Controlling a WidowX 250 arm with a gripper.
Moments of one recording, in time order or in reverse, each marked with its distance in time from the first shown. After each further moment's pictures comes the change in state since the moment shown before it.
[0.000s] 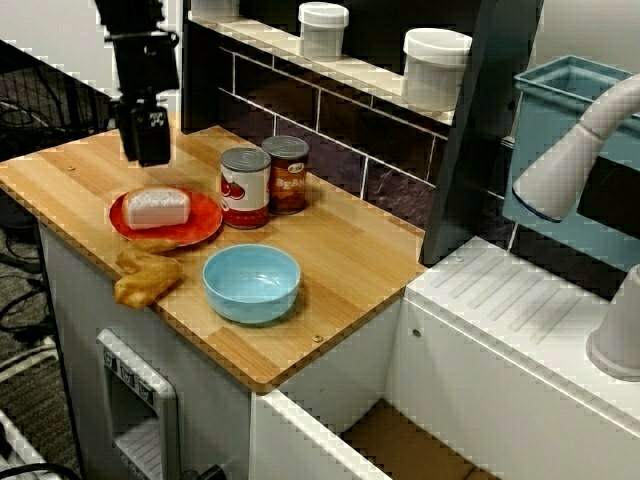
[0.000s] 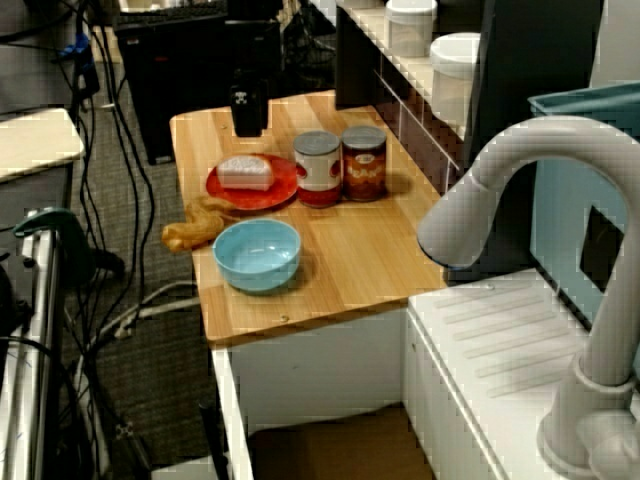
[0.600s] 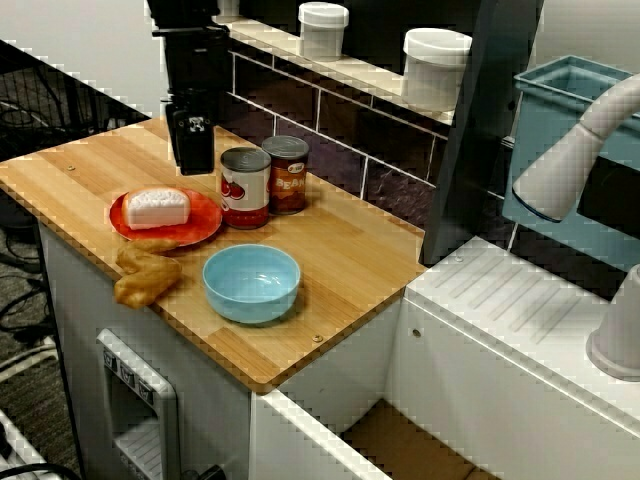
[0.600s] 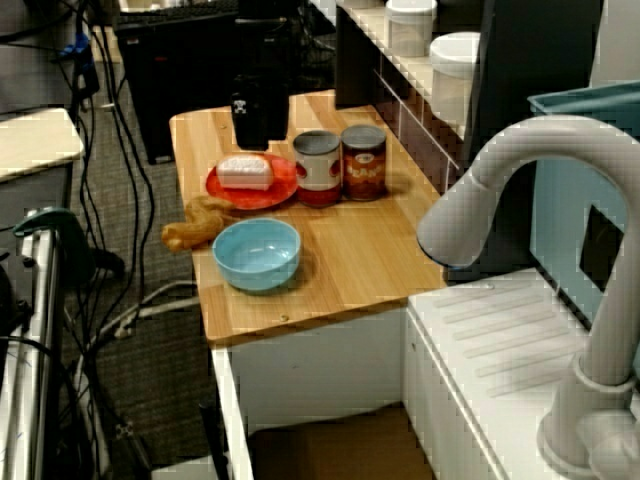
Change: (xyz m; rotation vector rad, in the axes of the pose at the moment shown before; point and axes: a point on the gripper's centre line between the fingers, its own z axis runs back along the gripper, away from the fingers) arm 0.021 -0.066 -0.004 -0.002 0.020 -0.202
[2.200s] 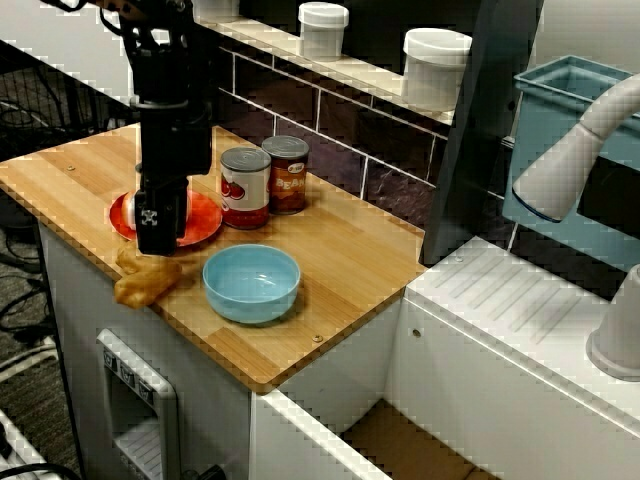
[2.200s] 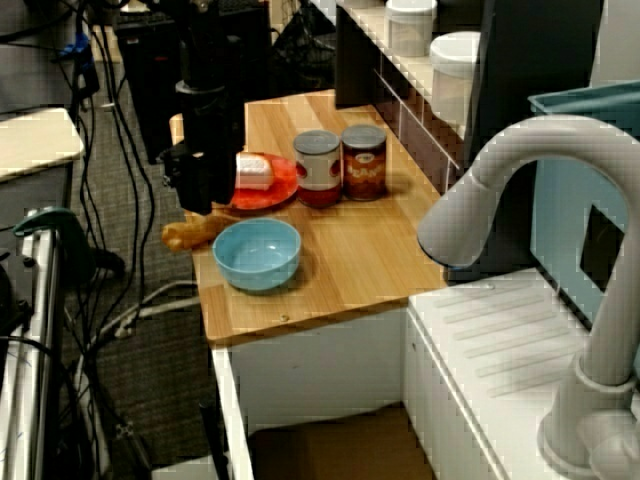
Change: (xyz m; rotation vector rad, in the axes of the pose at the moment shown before) arm -0.035 -0.052 -0.046 0.125 0.102 -0.252
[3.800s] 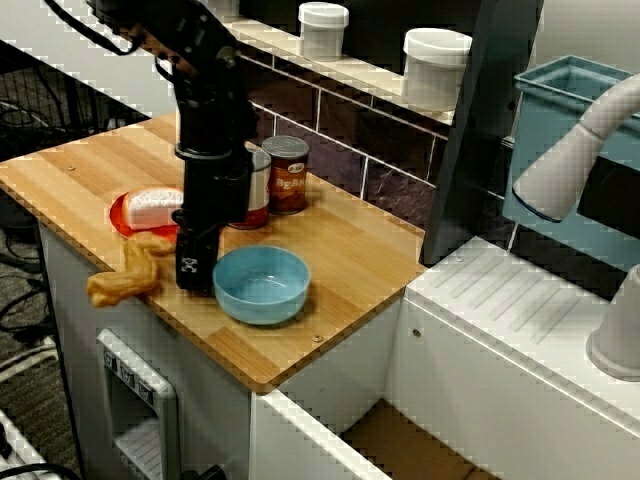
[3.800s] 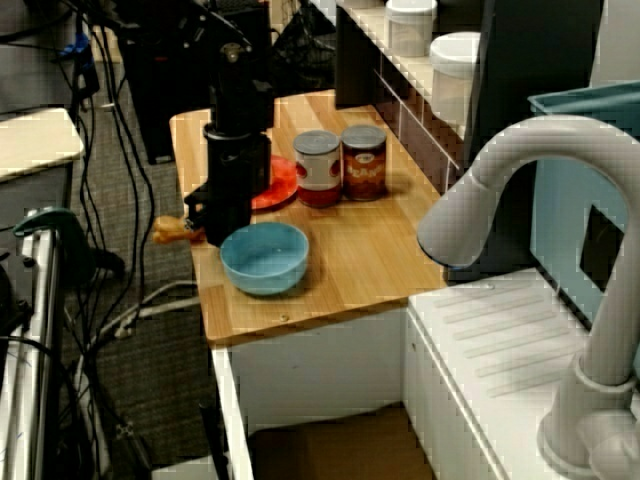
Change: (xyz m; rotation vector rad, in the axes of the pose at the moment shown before) arm 0.030 -0.009 -0.030 -0.020 0.055 -0.008
